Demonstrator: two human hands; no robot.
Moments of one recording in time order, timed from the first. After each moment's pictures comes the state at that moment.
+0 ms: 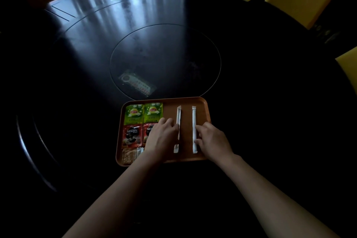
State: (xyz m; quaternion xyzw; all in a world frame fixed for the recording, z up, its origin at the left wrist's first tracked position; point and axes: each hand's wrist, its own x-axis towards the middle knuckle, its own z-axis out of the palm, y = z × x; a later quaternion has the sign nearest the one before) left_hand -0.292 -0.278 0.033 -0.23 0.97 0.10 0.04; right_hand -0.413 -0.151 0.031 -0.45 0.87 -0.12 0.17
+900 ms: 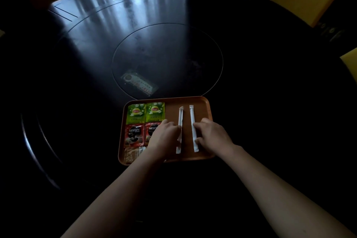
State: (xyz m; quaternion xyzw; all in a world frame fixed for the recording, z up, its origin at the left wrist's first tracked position) left_hand -0.294 -0.281 0.041 -0.22 0.96 0.16 0.10; right_hand -0.425 -0.164 0.040 -0.48 0.84 -0.08 0.21
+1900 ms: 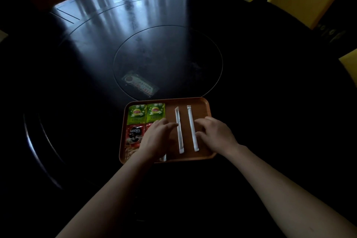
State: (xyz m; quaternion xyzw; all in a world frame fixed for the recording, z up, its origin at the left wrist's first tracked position) left_hand -0.274 -0.290 0.043 -0.27 0.94 0.21 0.03; right_hand -0.436 -0.155 0.038 -0.48 0.84 -0.17 0.19
